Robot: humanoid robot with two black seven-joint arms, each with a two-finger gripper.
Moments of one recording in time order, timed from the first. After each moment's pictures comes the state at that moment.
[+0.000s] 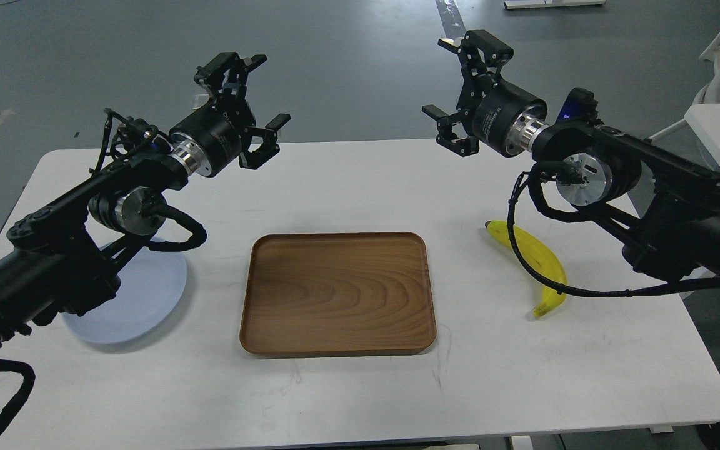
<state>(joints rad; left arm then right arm) -0.89 0.31 -0.59 -0.89 0.12 -0.23 -0.20 1.02 -0.42 0.41 1.10 0.01 0.02 0.09</state>
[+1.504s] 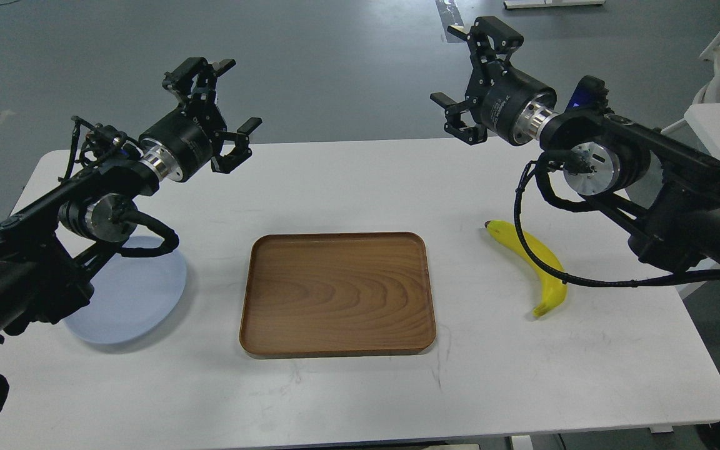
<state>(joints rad) -0.85 0.38 -0.60 -0.89 0.12 -0.26 -0.20 1.04 -0.43 0.41 1.07 0.00 0.03 0.09</state>
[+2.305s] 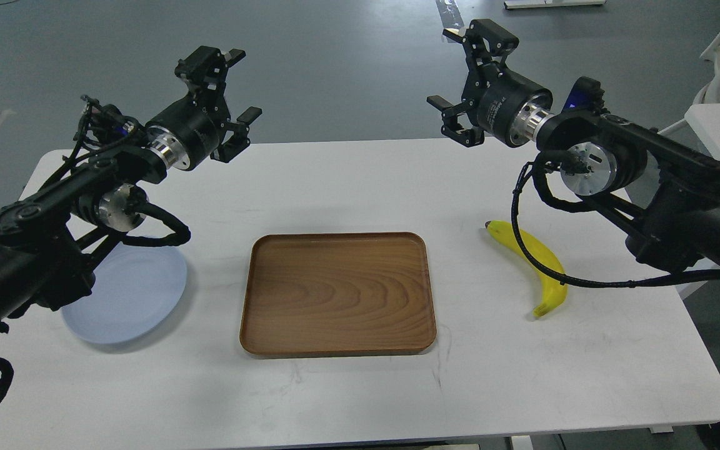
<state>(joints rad) -0.93 0.37 -0.55 -0.90 0.46 -0.07 -0.22 1.04 -0.42 0.41 1.07 0.00 0.02 0.07</state>
